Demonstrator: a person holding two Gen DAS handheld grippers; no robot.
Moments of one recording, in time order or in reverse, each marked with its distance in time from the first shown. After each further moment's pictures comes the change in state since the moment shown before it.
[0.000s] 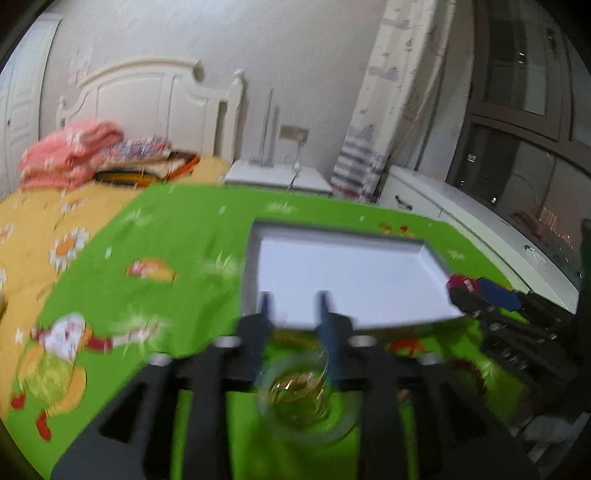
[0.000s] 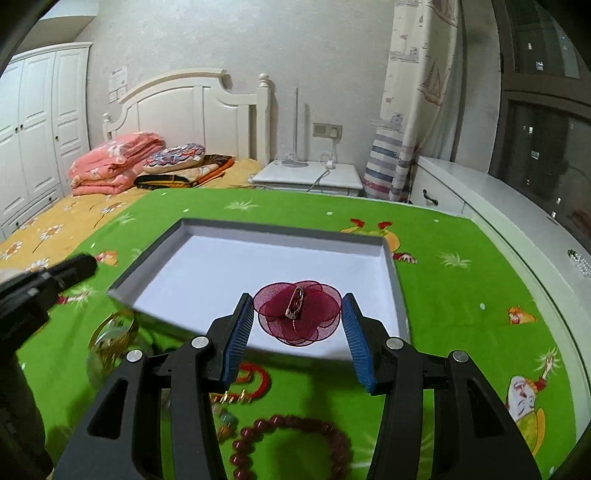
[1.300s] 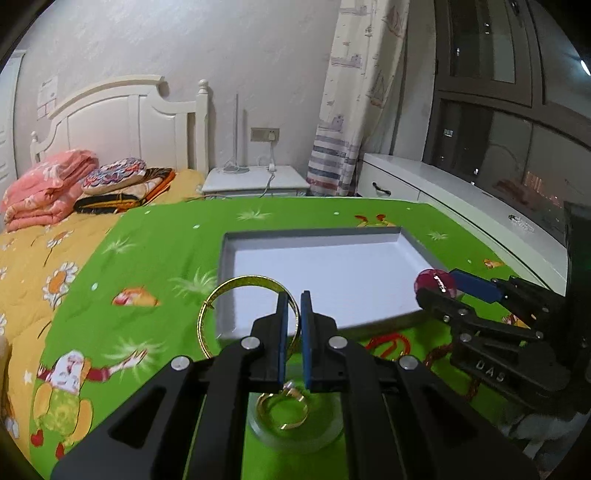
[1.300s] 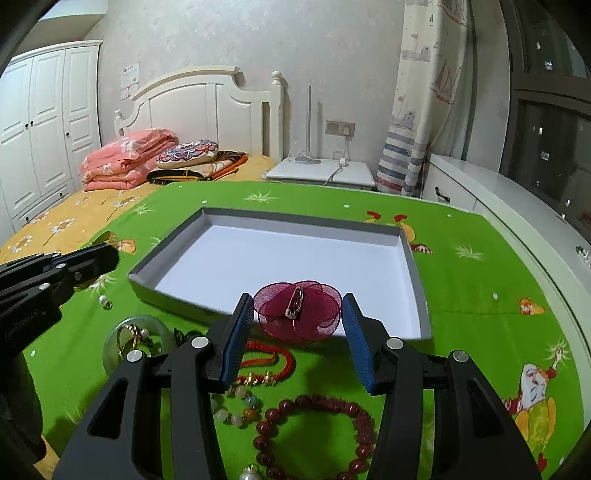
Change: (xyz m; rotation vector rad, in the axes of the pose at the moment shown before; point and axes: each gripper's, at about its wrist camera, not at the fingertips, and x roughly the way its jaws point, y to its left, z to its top) left arm -0.007 -0.038 0.017 0.168 -0.001 -0.053; right arm -0.005 0.011 0.001 -0.013 -0.011 0.021
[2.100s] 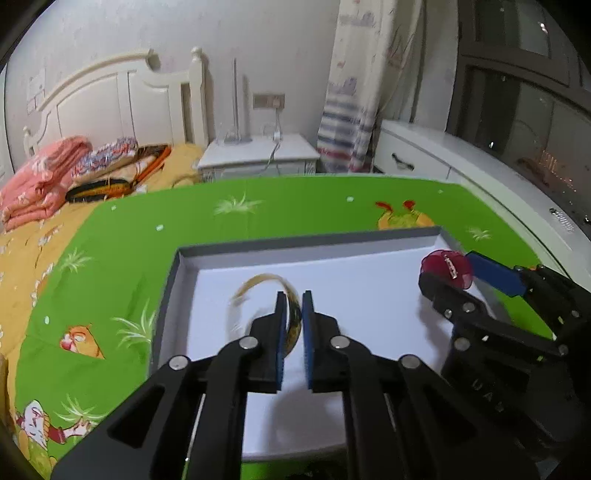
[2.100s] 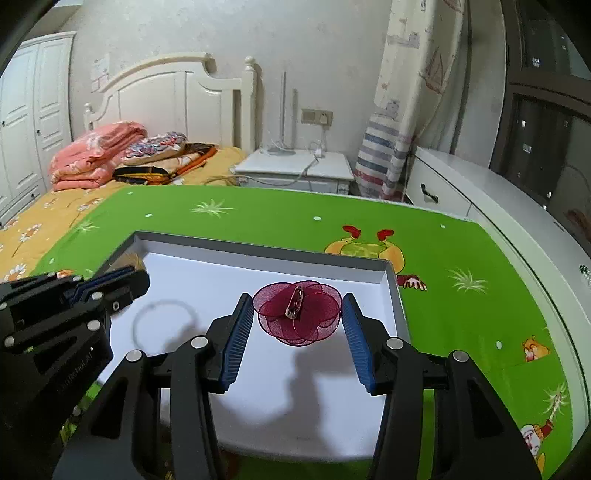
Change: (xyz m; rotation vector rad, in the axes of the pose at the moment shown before) left arm 0.130 -0.018 0.043 -0.002 0.157 0.062; right arm 0.090 -0.030 0.044 0.037 0.088 -0.083
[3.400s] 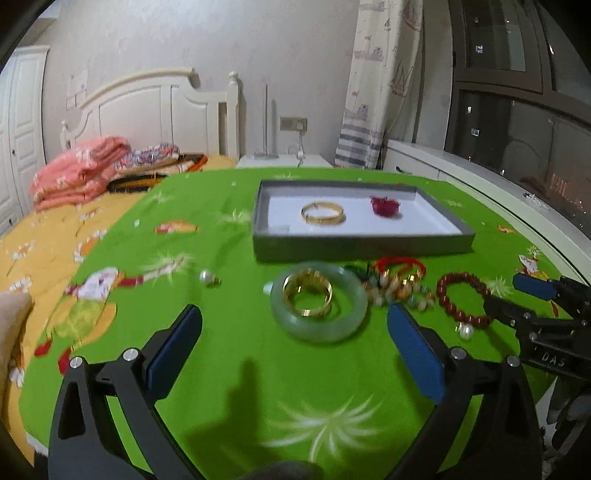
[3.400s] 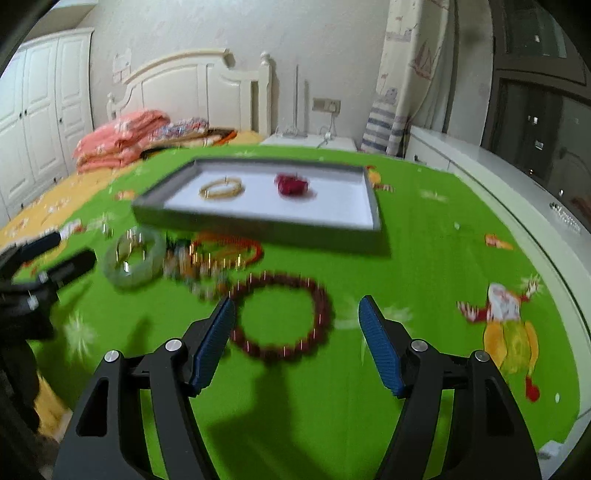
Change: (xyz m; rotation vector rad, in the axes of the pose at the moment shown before) left arm -0.156 0.029 -0.166 -0.053 -0.129 0.055; right arm -0.127 -0.002 -0.142 -0.048 0.019 0.042
